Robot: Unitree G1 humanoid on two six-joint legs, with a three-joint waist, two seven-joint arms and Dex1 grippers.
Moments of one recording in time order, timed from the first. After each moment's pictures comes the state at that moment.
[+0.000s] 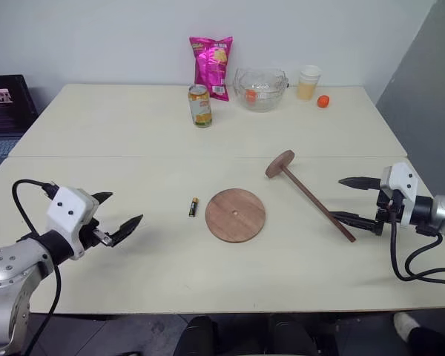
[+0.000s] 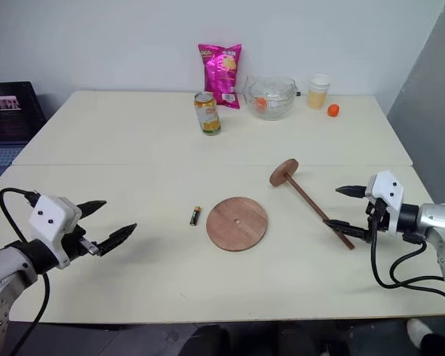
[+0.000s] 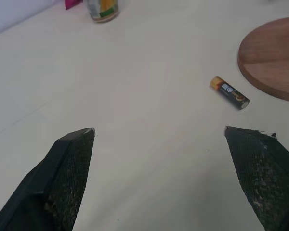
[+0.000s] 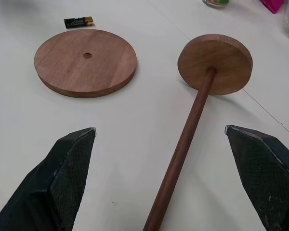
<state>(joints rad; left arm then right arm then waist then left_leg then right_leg) 0.14 0.77 0.46 -0.39 -0.37 0.44 -0.74 -0.23 -0.89 -0.14 -0.09 0.45 0.29 1.12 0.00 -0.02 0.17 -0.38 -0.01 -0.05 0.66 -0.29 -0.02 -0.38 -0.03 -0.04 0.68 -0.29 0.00</state>
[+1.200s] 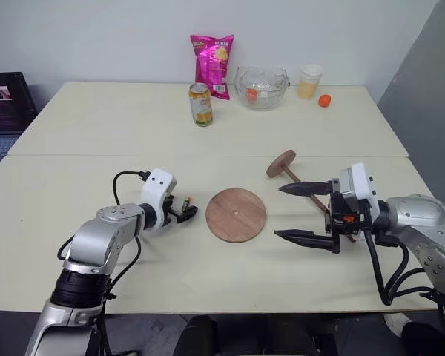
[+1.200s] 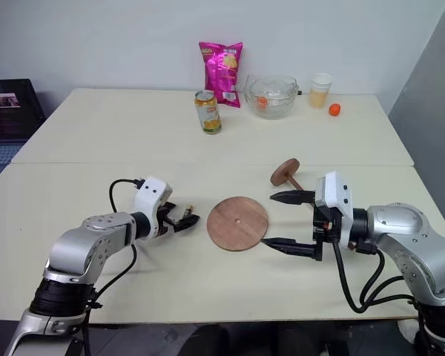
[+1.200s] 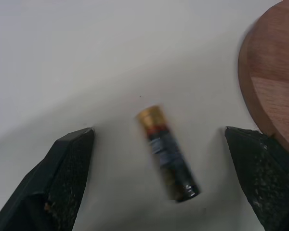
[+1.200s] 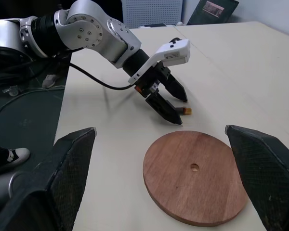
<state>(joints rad) -0.39 0.59 -0.03 -0.14 -0.33 0.95 -0.49 -0.30 -0.77 -0.03 -0.53 0.69 0.58 1.00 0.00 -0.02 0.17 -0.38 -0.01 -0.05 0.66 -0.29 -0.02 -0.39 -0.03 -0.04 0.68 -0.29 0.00</state>
